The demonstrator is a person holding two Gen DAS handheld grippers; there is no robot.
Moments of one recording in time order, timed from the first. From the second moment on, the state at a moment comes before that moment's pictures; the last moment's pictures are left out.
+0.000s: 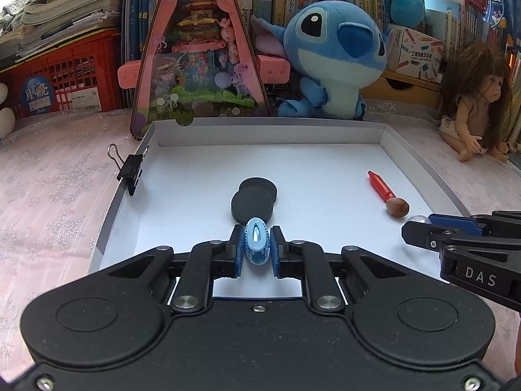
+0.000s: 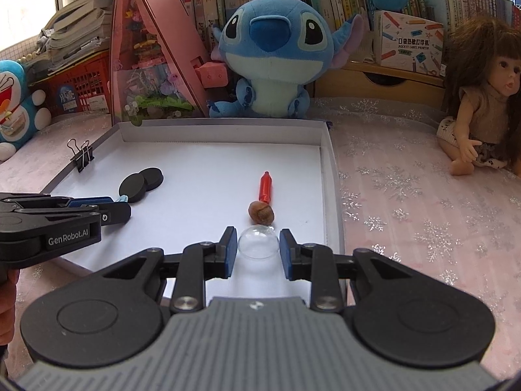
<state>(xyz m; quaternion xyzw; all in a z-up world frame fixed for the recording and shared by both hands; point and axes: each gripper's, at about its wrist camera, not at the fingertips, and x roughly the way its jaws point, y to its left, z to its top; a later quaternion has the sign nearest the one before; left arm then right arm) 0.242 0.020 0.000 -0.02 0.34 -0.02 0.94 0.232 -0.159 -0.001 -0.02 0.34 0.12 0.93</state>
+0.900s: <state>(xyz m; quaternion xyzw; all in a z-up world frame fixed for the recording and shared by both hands) 0.249 0.015 0.003 -0.01 0.33 -0.01 0.94 0.241 -0.159 0.003 -0.02 0.34 0.11 0.93</state>
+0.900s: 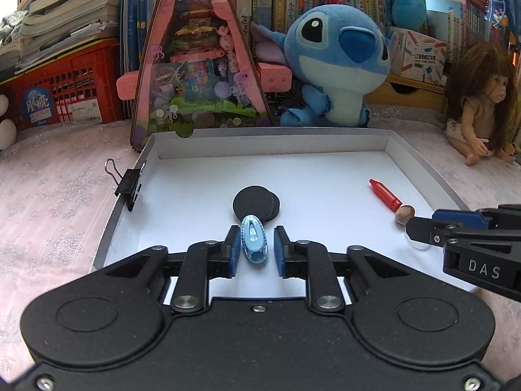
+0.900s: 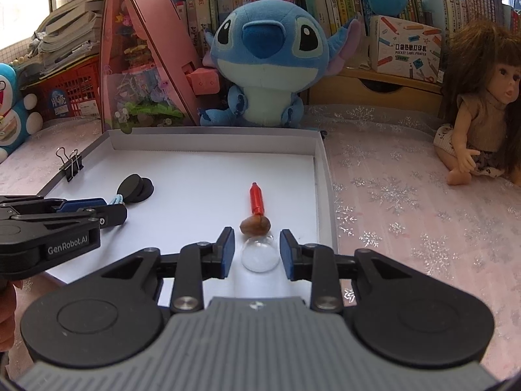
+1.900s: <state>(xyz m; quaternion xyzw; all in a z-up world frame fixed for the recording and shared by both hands) 0.128 0.023 0.033 -0.01 0.29 -0.06 0.96 0.155 -0.190 0.023 -0.01 0.29 0.13 0.95</state>
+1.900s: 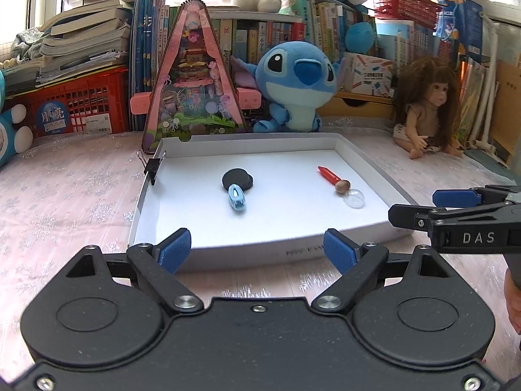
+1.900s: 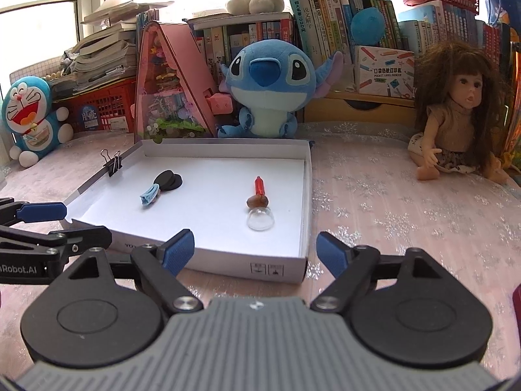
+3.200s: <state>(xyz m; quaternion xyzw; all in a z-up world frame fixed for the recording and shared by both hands) 0.032 0.025 0.016 0.00 0.29 -0.11 0.95 0.066 -0.209 0.012 -0.02 0.28 0.12 0.95</state>
